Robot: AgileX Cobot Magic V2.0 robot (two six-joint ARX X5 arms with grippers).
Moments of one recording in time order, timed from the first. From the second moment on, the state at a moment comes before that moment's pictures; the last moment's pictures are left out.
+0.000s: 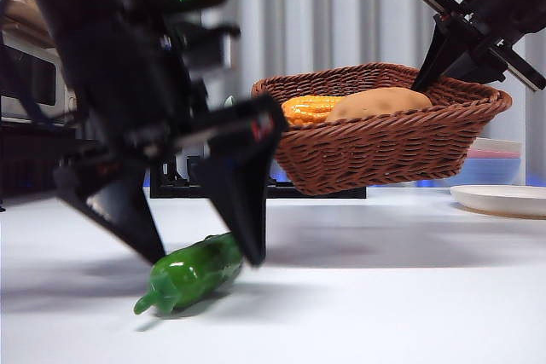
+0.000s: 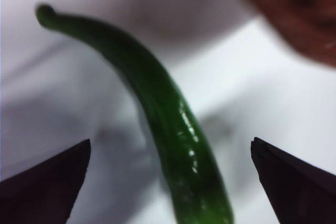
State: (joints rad) left arm -0.82 1.55 0.90 -0.49 0.02 -0.30; right arm 0.17 1.44 1.07 -0.36 -0.46 0.31
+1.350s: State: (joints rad) left arm -0.84 1.16 1.22 -0.52 -0.18 -0.17; right arm 0.37 1.44 1.07 -0.36 -0.46 0.31
